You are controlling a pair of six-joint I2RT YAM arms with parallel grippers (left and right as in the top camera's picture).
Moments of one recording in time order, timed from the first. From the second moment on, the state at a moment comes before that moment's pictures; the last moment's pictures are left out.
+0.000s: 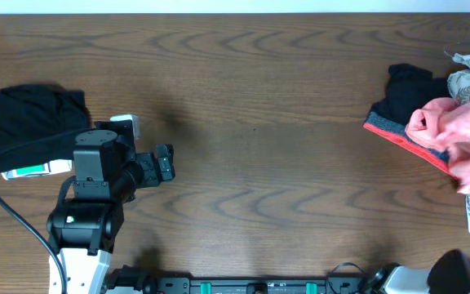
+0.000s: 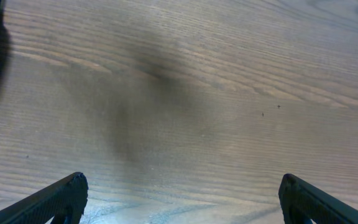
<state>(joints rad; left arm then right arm) -0.05 0.89 0.84 -0.76 0.13 -0.22 -0.65 1.56 2.19 -1.05 -0.22 0.14</state>
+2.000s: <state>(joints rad) -0.24 1.04 0.84 -0.45 0.27 -0.22 0.18 1.55 2.29 -1.52 0.16 0.15</state>
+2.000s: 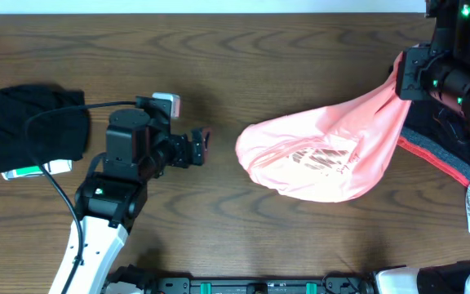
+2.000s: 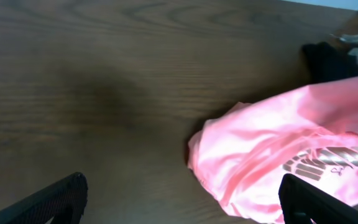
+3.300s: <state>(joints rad) -0.63 1.66 0.84 -0.24 -0.02 -0.17 0.18 1.55 2.29 -1.55 0.18 0.15</state>
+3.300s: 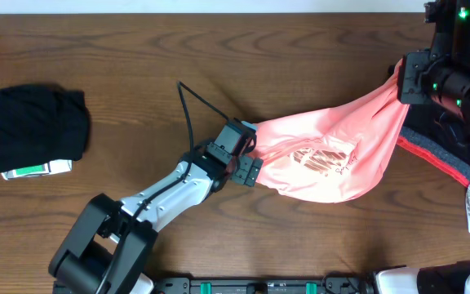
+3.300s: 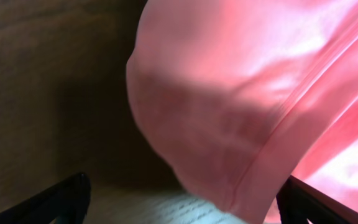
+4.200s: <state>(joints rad) -0.73 1.76 0.84 -0.13 -0.15 -0.22 0.18 1.55 2.29 -1.55 0.18 0.15</state>
